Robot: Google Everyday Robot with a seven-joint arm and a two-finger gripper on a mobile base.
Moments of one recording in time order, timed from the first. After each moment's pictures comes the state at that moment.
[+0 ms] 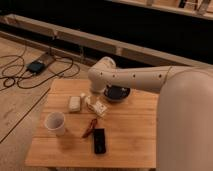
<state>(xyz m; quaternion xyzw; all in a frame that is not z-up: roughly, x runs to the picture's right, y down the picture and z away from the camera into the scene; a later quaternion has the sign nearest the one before) -0.060 0.048 0.833 0.06 -0.25 -0.96 0.14</state>
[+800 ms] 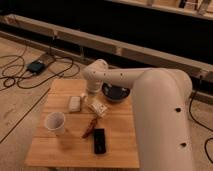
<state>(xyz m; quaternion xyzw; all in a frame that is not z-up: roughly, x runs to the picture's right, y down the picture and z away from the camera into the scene) -0.082 0.072 0.890 0.04 -0.31 -0.94 0.14</state>
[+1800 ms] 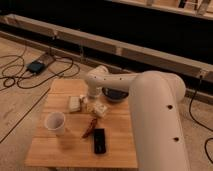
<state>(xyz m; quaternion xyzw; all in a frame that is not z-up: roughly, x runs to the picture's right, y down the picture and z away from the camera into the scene) -0.080 0.103 0.915 0.04 -0.33 -0.93 0.15</state>
